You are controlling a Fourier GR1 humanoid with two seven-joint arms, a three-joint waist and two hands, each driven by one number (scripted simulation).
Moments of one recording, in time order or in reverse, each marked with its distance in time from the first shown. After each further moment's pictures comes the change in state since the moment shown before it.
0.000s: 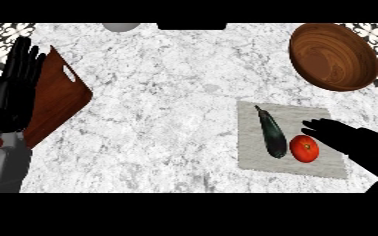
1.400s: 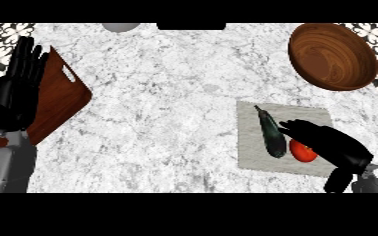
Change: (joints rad) left arm -0.015 -0.066 0.049 -0.013 -0.067 -0.036 0.023; right arm -0.109 0.211 0.030 0.334 0.300 -0.149 -0.140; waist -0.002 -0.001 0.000
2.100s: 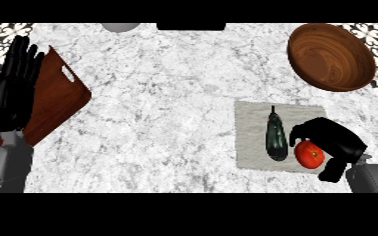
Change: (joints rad) left arm -0.004 0.000 0.029 0.000 -0.007 -0.021 0.006; right arm -0.091 0.034 -0.045 0.180 0.050 -0.156 -0.111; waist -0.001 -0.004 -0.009
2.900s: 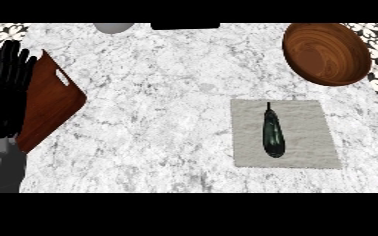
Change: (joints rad) left arm 0.041 0.001 0.021 -0.043 0.008 -0.001 0.006; right arm 0.090 -0.384 -0.629 0.426 -0.165 -0.062 0.228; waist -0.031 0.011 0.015
